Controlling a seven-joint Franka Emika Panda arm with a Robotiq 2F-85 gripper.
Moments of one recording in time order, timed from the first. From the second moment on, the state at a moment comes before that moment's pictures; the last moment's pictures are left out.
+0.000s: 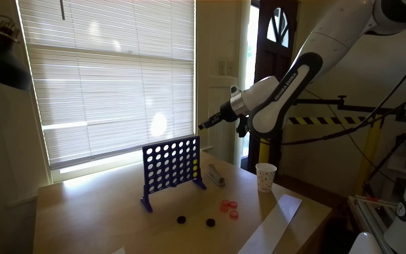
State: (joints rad) arm -0.03 0.22 -0.03 -2.39 0.05 3.67 -0.19
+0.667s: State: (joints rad) arm -0.06 0.29 -0.02 -2.35 -0.04 3.73 -0.14
